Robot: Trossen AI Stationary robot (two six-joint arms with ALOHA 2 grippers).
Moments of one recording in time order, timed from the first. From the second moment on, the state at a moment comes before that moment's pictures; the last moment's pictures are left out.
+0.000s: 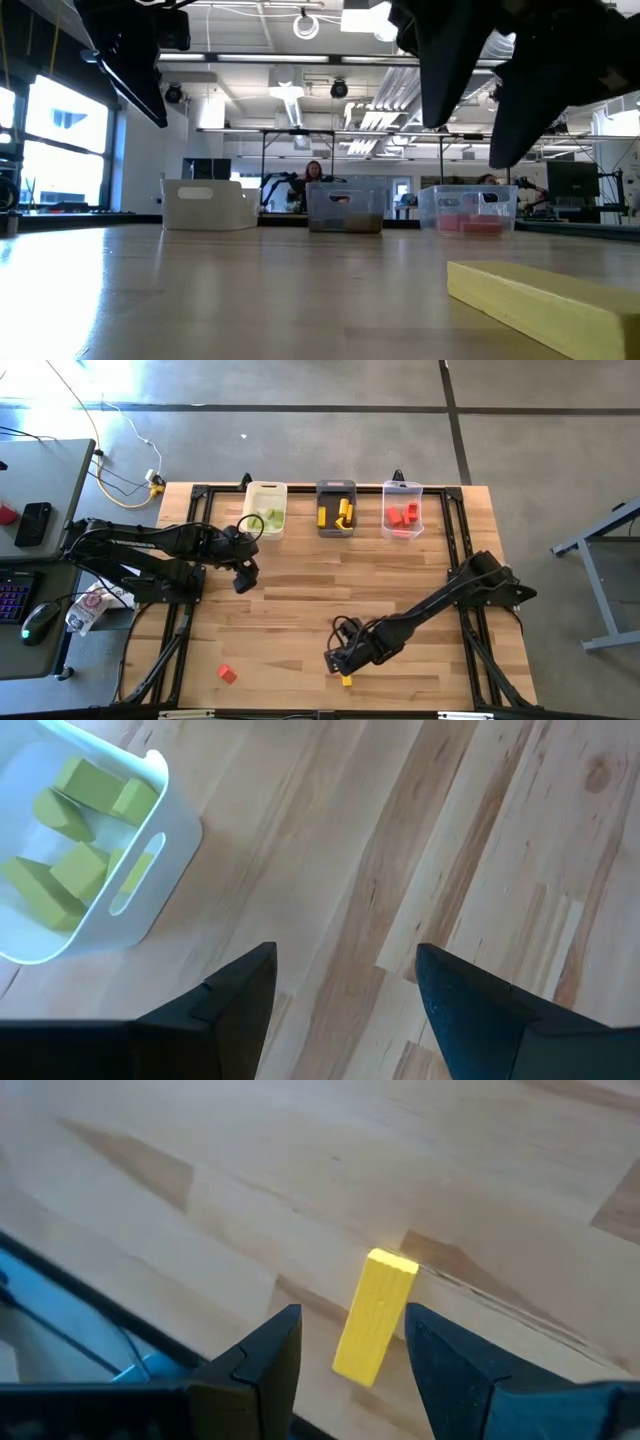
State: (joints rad) left arm 0.10 1.02 0.83 -0.89 -0.22 -0.39; right arm 0.54 1.97 1.49 -0.66 0.05 1.75
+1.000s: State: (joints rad) left arm 0.10 1.02 0.83 -0.89 -0.23 -0.37; right arm 0.57 2.08 1.48 -0.60 0.04 1.83
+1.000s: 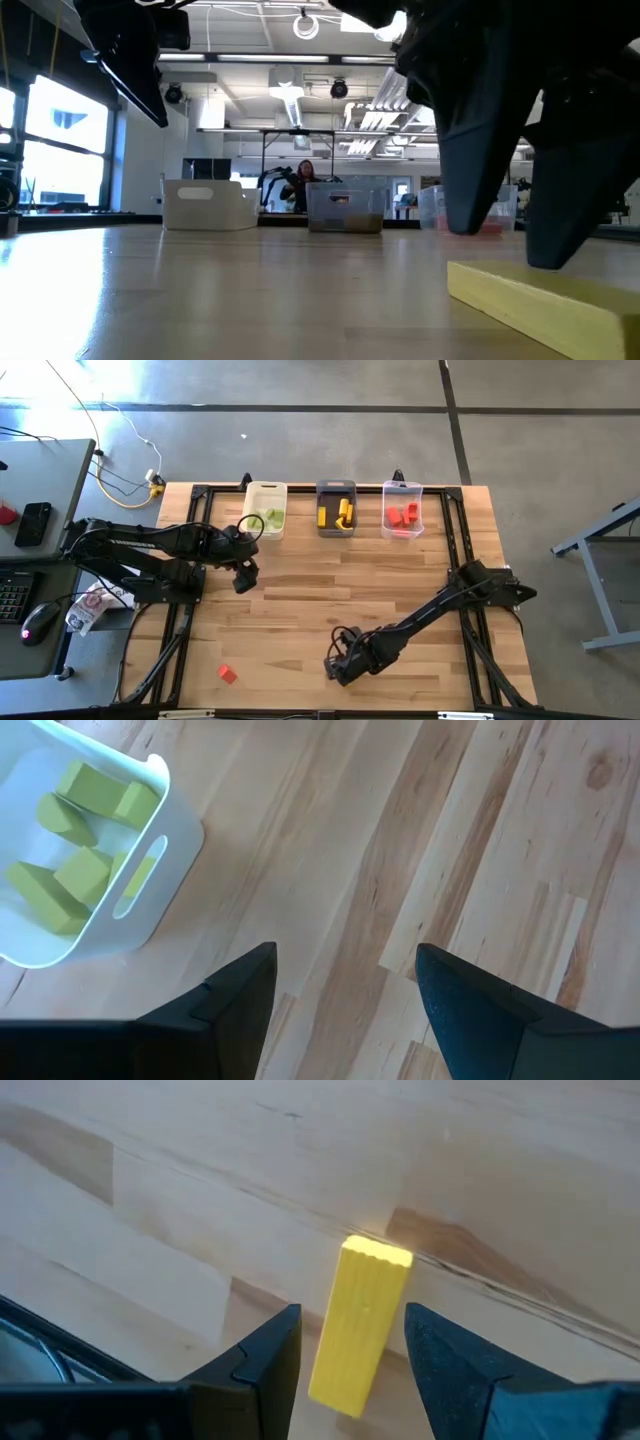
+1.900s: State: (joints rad) left arm 0.10 1.02 0.83 -0.89 -0.25 -0.34; right arm 0.57 2.12 1.49 -0.56 0.03 1.85
